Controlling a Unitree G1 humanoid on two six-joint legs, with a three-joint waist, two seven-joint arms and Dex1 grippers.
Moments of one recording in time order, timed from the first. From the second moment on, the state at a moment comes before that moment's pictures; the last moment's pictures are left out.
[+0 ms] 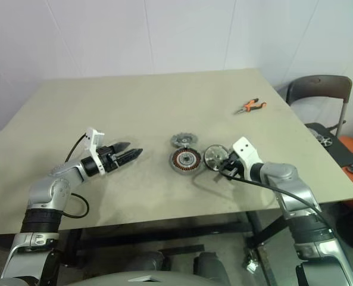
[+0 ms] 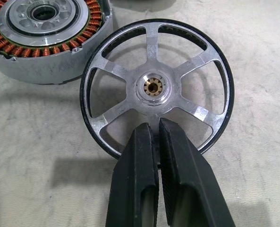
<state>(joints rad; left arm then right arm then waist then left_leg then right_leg) -0.34 0.42 0.13 0.16 -0.51 0.57 -0.80 -0.29 -0.64 0.07 0.02 0.18 0.60 0.76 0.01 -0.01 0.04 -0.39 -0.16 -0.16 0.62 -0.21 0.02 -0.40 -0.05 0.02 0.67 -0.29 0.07</state>
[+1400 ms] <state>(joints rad) -0.35 0.39 0.13 0.16 -0.51 0.57 -0.80 -0.51 -0.62 0.16 -0.06 0.43 0.87 0.92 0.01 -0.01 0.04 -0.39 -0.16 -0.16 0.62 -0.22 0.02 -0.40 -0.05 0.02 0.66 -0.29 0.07</state>
